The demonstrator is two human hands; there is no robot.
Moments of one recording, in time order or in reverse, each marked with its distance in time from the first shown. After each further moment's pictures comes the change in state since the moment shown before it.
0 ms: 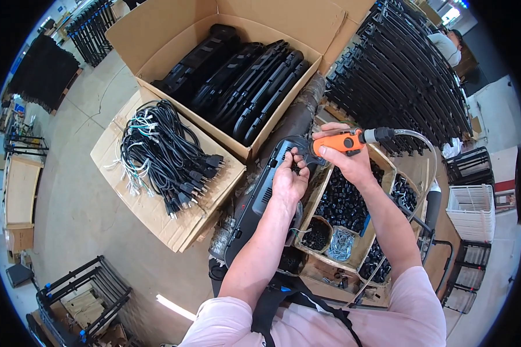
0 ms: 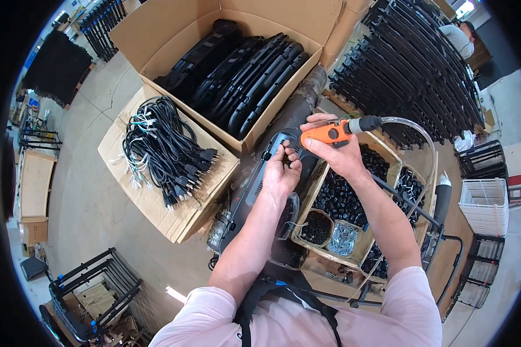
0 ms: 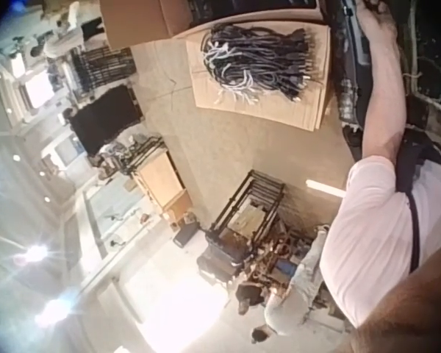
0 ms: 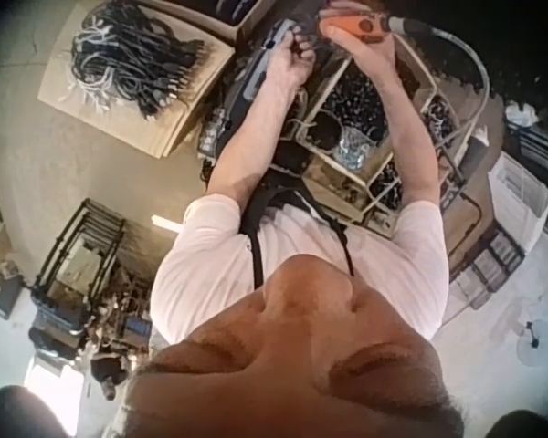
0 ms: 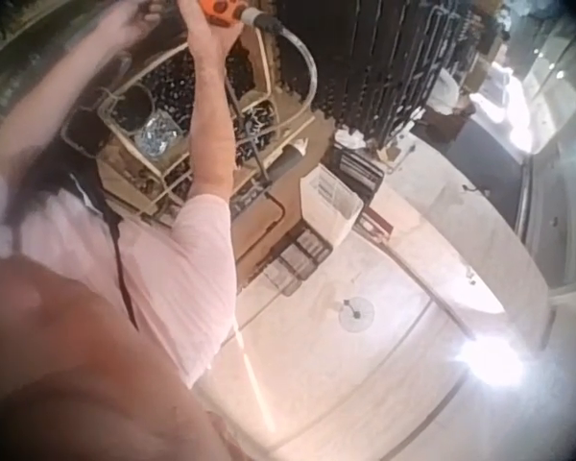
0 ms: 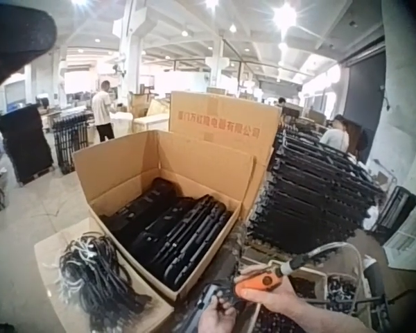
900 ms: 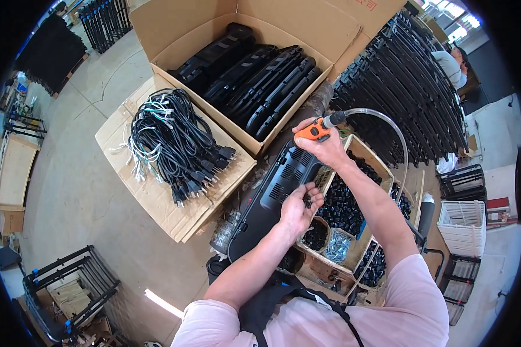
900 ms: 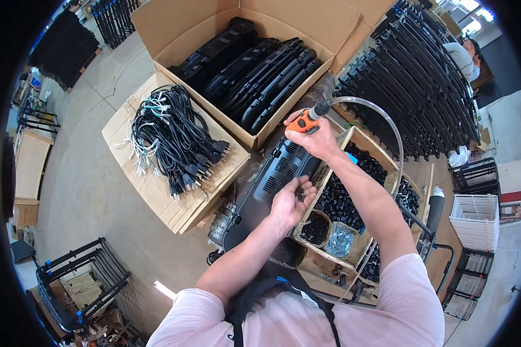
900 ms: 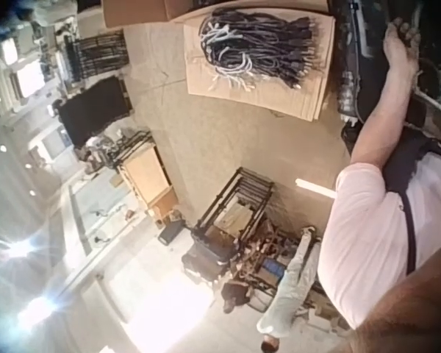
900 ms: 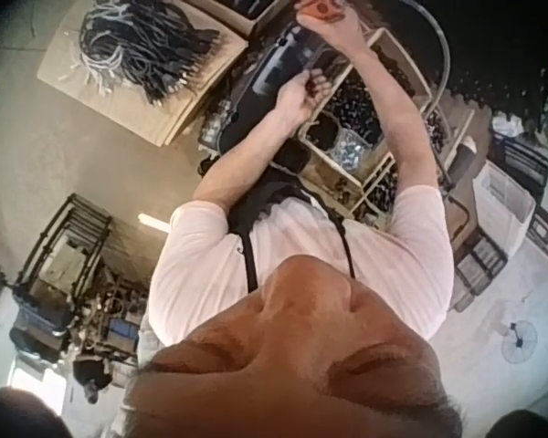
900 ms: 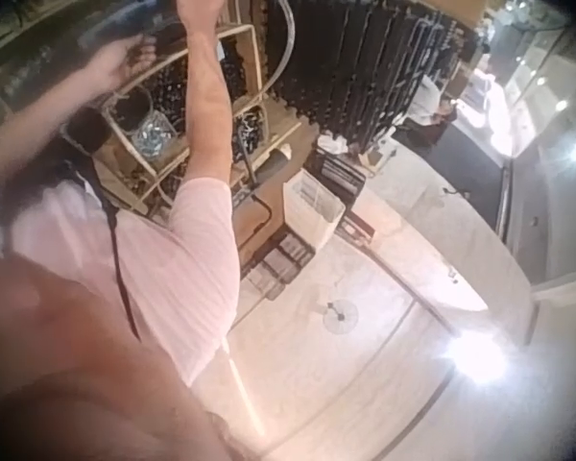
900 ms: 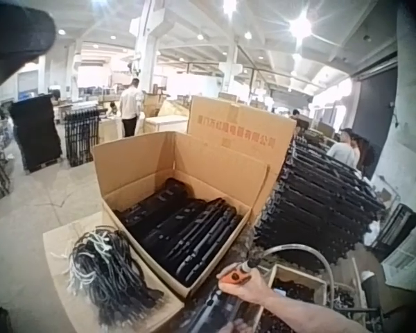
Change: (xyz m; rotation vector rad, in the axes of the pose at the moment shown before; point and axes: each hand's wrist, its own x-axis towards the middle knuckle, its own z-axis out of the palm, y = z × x) left_hand -0.076 -0.022 -0.044 0.240 0.100 -0.081; right_hand 0.051 0.034 0.056 -0.269 -0.114 -0.016
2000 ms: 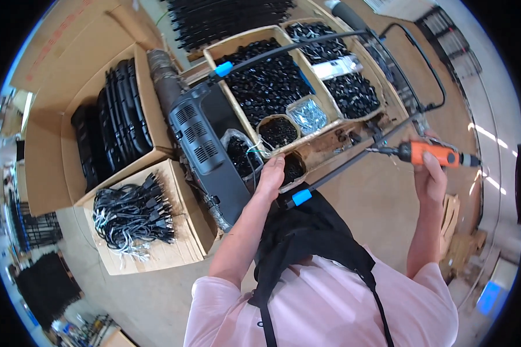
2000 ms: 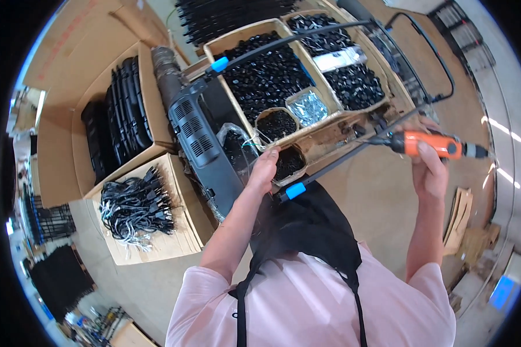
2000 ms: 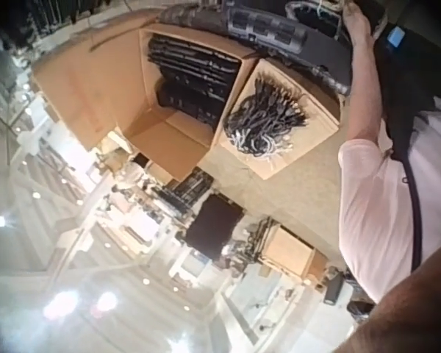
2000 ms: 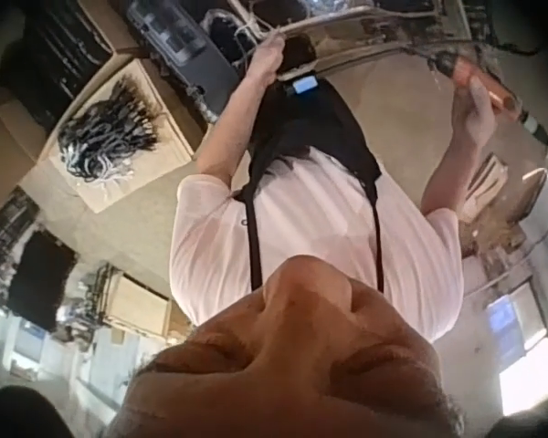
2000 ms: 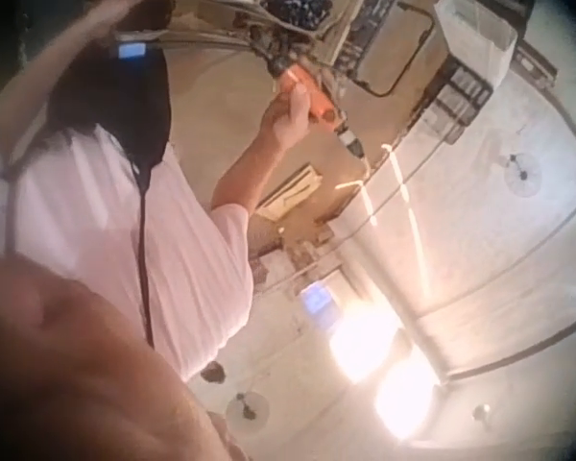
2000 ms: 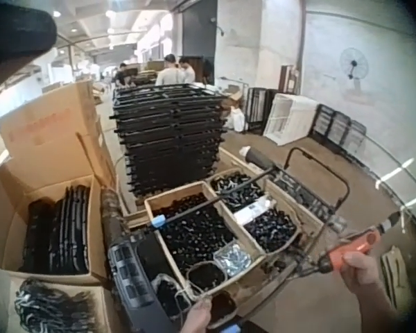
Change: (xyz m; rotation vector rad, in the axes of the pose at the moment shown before) left_hand -0.050 -0.050 -0.141 1.566 -0.291 -0.349; right_hand -0.540 -0.187 0.037 0.376 1.367 0.180
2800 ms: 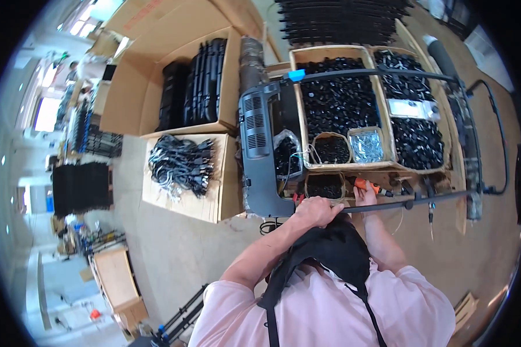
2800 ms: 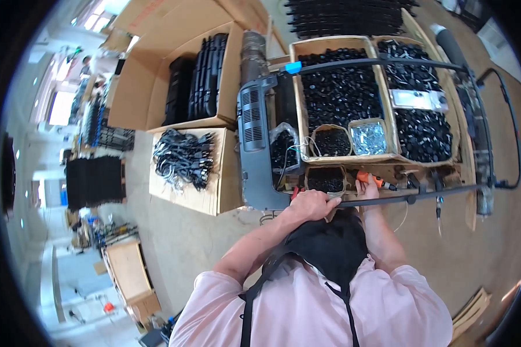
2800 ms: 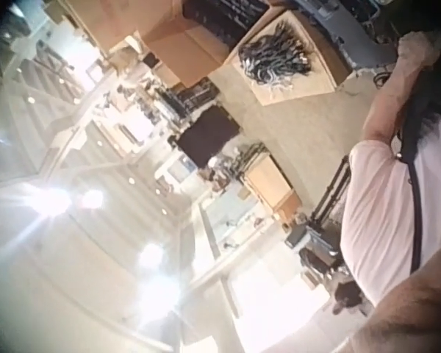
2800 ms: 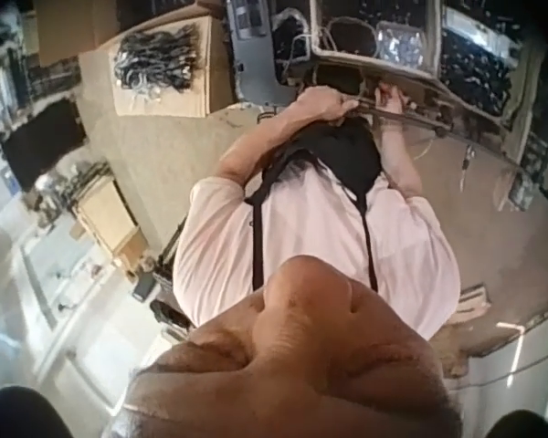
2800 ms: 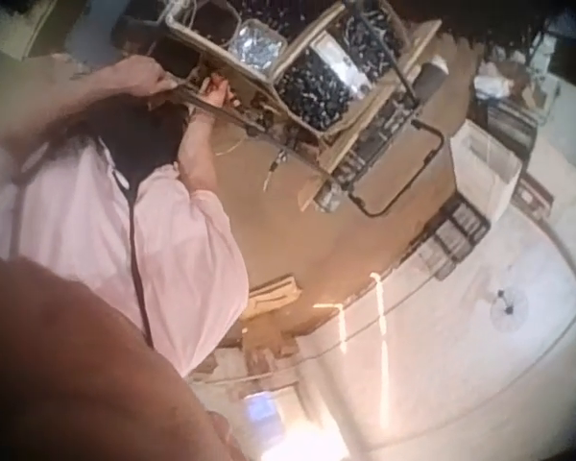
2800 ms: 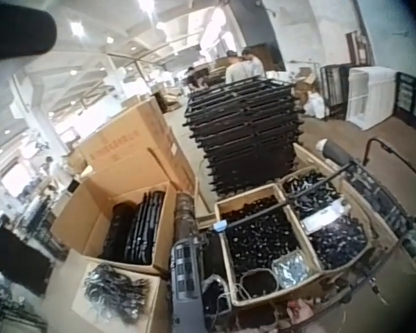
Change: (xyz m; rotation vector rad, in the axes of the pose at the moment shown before) left_hand -0.072 0.061 0.099 1.250 -0.109 -0.234; right_hand 0.034 0.499 -0.052 0.555 0.292 0.916
